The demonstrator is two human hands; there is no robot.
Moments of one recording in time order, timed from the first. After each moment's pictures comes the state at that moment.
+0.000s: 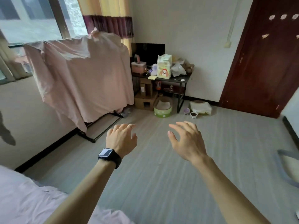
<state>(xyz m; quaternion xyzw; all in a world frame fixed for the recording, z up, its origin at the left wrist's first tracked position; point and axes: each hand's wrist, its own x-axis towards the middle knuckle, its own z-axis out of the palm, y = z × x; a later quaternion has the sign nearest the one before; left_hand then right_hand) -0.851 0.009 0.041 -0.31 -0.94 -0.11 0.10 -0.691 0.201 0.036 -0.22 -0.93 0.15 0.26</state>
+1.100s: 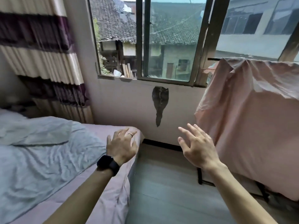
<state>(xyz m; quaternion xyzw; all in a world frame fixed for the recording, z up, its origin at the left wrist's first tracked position) -1.220 -0.217 0.040 0.34 -0.93 -0.05 0.15 -1.384 0.010 0.073 0.39 -0.90 0.17 0.10</state>
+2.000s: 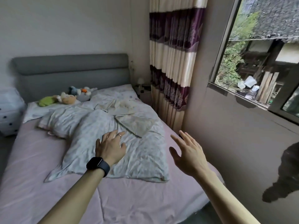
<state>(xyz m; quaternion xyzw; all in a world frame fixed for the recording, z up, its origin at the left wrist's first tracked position) -1.243 -0.500 0.004 0.76 -0.63 -0.05 0.14 -1.539 -0.496 0.012 0.78 -0.60 0.18 -0.03</state>
